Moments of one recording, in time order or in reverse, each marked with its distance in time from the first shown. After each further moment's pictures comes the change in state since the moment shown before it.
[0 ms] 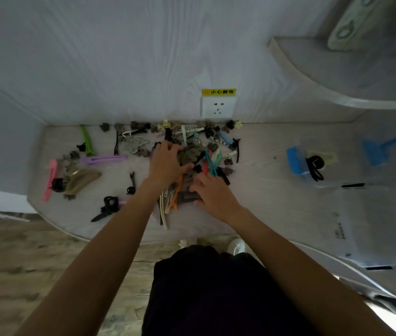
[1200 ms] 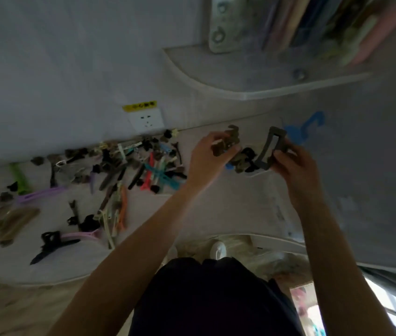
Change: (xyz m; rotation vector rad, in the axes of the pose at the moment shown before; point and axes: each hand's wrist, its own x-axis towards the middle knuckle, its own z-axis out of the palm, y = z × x) left_hand -0.025 0.241 0.019 -0.912 -0.043 0.194; right_hand -0.165 0.135 -0.140 1.266 0.982 0.830
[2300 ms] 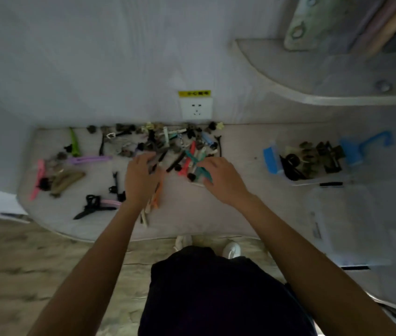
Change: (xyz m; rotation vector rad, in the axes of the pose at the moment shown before) left_hand -0.061 -0.127 -0.185 0.683 0.390 -0.219; right_hand -0.034 0.078 0.162 -1.107 -0.869 -0.607
